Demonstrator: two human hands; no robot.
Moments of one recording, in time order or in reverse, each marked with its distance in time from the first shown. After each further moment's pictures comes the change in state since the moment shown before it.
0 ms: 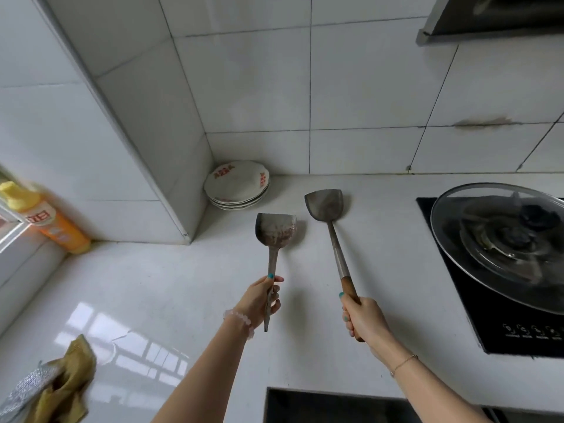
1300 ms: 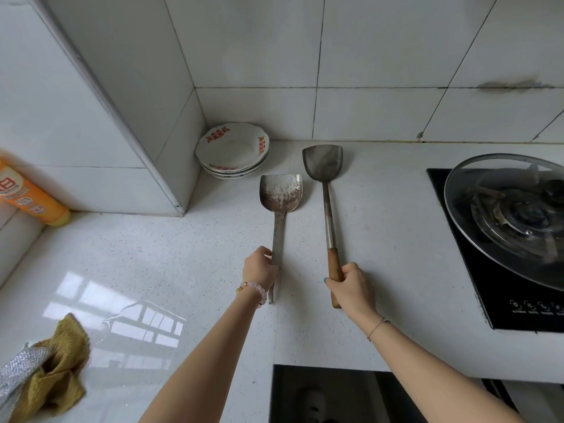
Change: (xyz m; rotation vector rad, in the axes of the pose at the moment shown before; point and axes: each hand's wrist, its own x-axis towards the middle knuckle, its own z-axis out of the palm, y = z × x) left_hand 0.049 -0.008 -0.015 0.867 0.310 0.270; right_hand 0.037 0.013 0.042 -0.506 0.227 -0.162
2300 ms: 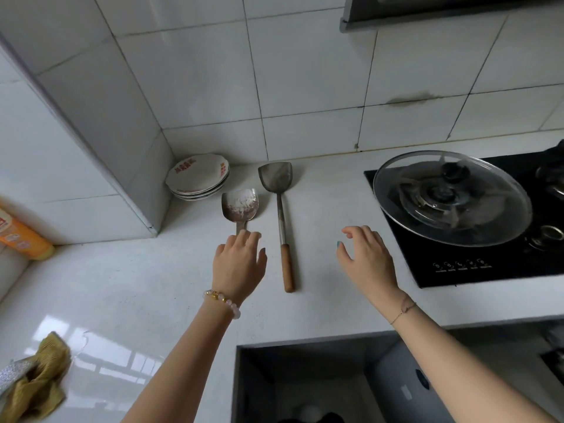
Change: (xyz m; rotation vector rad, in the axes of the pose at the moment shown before) left_hand -0.126 0.073 -0.014 0.696 0.377 0.698; right_hand -0.054 0.035 -0.134 -0.259 0.462 -0.538
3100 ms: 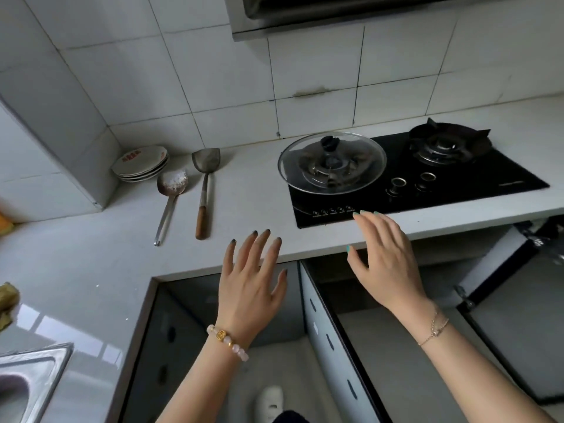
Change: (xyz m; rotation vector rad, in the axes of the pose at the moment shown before) left_hand -0.209 0.285 -0.042 0.037 0.132 0.245; right_hand -0.198 0.186 -0.218 -0.190 0.074 -0.131
